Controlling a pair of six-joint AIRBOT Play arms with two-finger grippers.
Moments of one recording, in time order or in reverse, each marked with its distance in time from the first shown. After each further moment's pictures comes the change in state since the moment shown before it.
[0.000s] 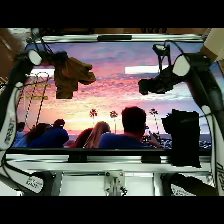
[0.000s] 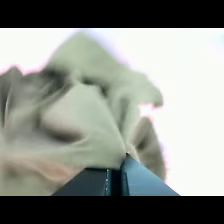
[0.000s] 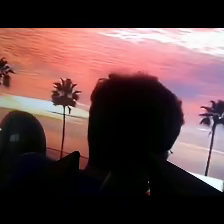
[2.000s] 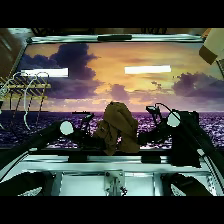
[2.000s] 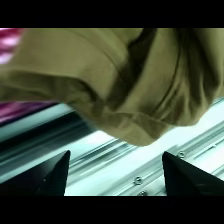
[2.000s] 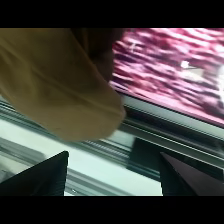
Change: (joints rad) left arm -0.554 0.467 -1.160 -0.554 -0.189 0.070; right arm 0.000 0.262 -0.819 0.231 -0.046 -0.135
